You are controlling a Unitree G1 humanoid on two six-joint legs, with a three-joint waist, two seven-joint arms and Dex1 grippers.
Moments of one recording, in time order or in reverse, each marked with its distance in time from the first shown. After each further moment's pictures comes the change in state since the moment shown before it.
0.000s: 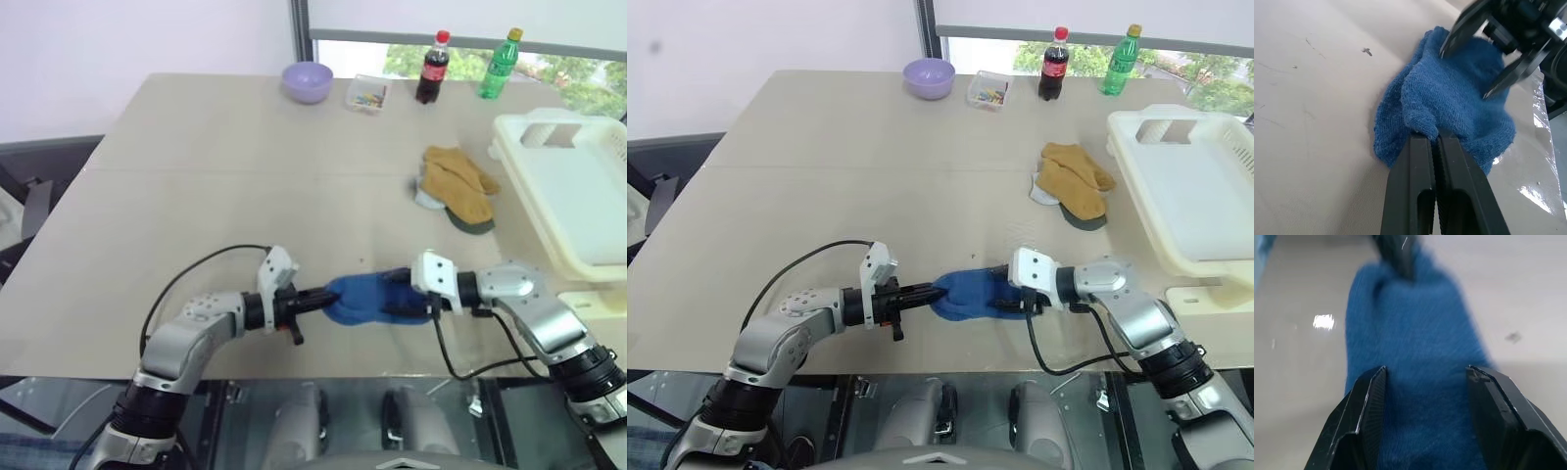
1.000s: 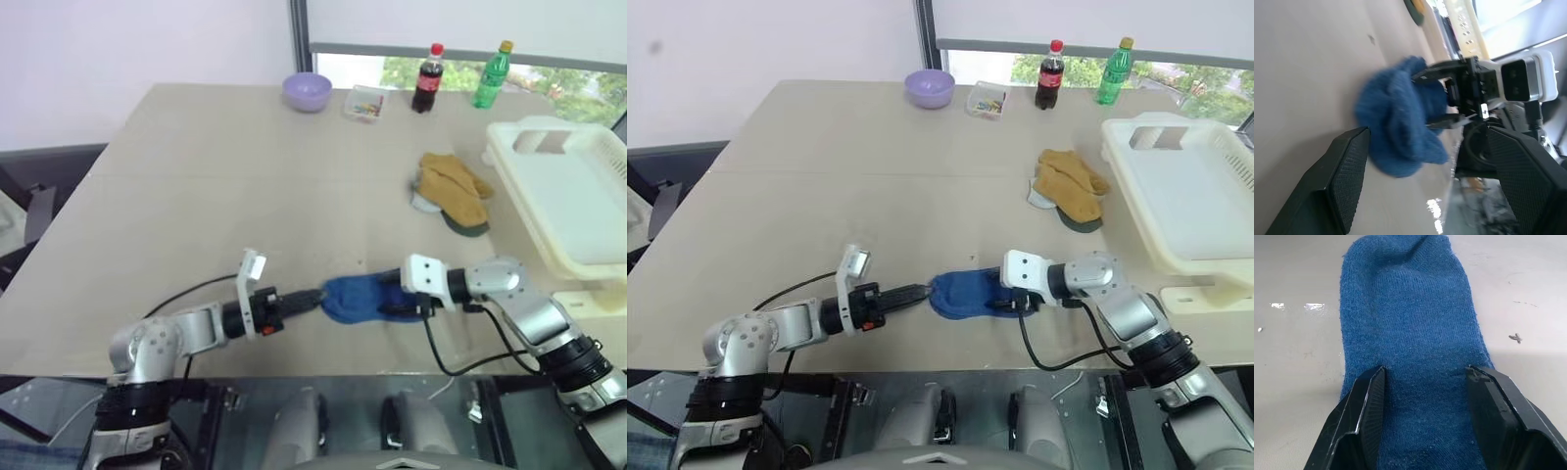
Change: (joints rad) left arm -0.037 -0.097 0.278 0.112 -0.514 0.622 0.215; right arm -0.049 0.039 0.034 0.052 -0.080 0.014 -0.004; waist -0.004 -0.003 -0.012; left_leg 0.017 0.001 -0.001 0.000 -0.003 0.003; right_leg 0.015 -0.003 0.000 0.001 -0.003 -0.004
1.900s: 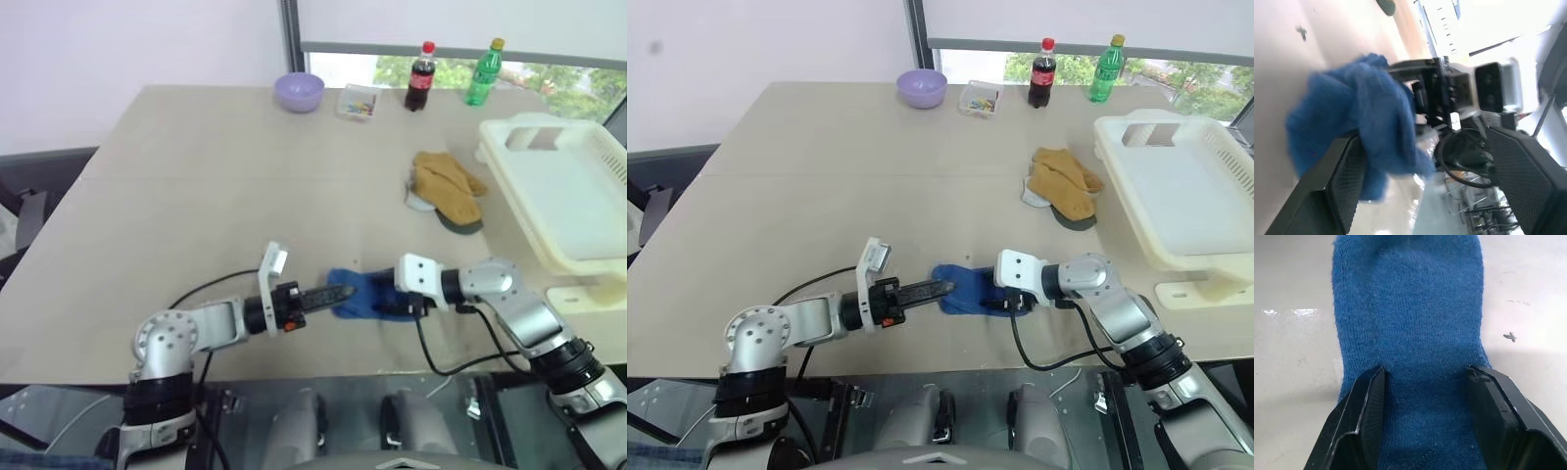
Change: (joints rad) left arm 0.019 -0.110 0.103 -0.094 -0.390 0.144 0.381; right arm 0.011 0.033 -0.002 -0.028 -0.025 0.031 -0.029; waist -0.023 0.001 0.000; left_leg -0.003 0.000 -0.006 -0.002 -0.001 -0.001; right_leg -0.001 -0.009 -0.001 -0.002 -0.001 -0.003
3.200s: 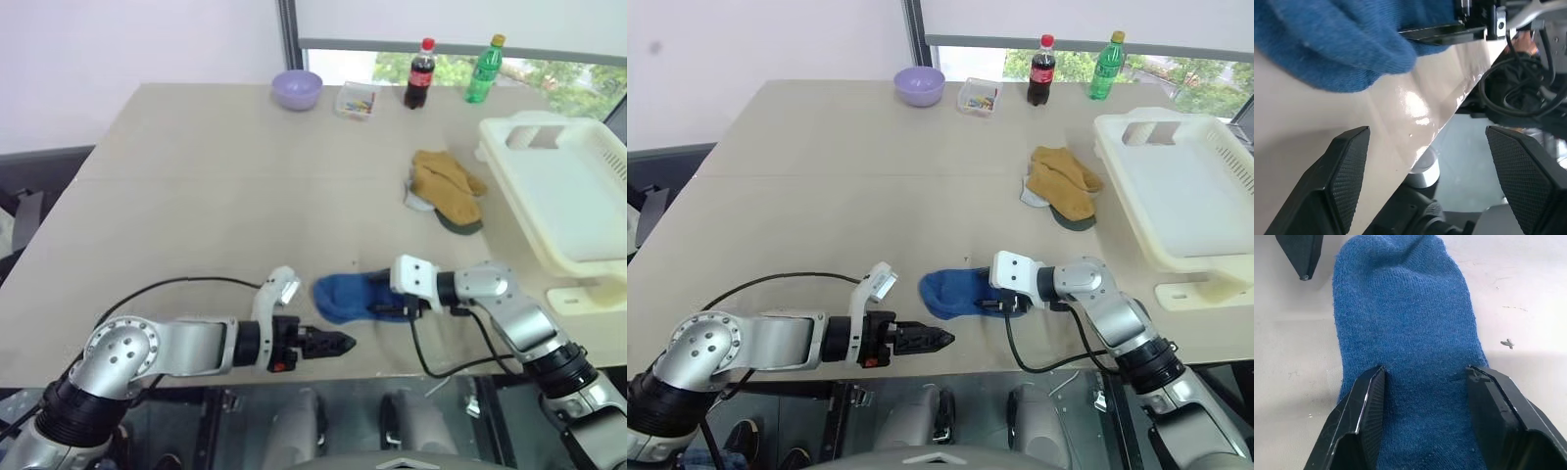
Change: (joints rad) left arm 0.024 0.538 -0.396 -0.273 -0.436 -0.285 0.458; right arm 0.017 0.037 0.004 -0.007 -0.012 -0.003 -0.018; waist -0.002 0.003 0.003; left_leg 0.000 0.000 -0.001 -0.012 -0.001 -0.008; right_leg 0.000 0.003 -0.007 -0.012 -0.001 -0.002
